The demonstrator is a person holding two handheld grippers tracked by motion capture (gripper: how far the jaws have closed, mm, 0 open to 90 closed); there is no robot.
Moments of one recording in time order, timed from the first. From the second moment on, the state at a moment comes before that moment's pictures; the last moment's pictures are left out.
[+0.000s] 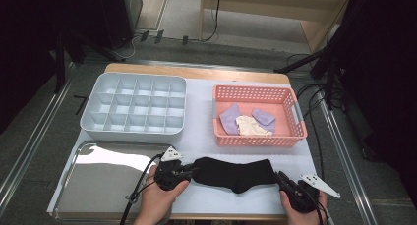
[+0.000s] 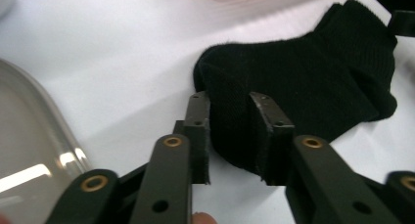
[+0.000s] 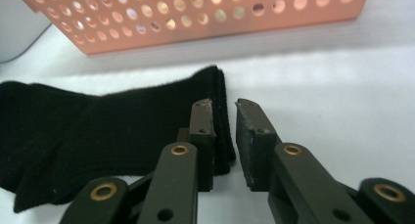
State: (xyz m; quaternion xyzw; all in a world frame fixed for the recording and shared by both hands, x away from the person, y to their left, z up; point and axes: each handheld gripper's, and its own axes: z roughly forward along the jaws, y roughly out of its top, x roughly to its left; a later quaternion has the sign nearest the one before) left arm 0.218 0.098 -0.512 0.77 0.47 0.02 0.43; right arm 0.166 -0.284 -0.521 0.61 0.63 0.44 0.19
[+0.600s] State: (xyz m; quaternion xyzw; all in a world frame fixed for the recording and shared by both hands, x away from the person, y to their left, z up) left arm 0.205 0.092 -0.500 0.76 0.45 0.05 0.47; right arm 0.162 -0.193 -0.532 0.51 0.72 0.45 0.13
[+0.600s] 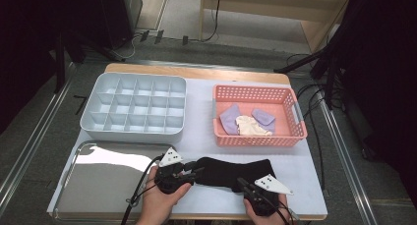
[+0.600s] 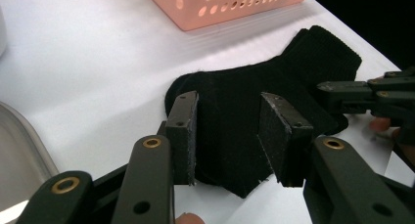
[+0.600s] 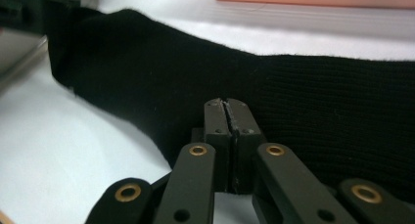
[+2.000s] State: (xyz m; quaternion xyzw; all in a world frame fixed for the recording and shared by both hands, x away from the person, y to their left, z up) left arm 0.213 0.106 -0.508 0.77 0.47 0.05 0.44; right arm 0.168 -0.281 -0.526 0.60 0.63 0.47 0.16
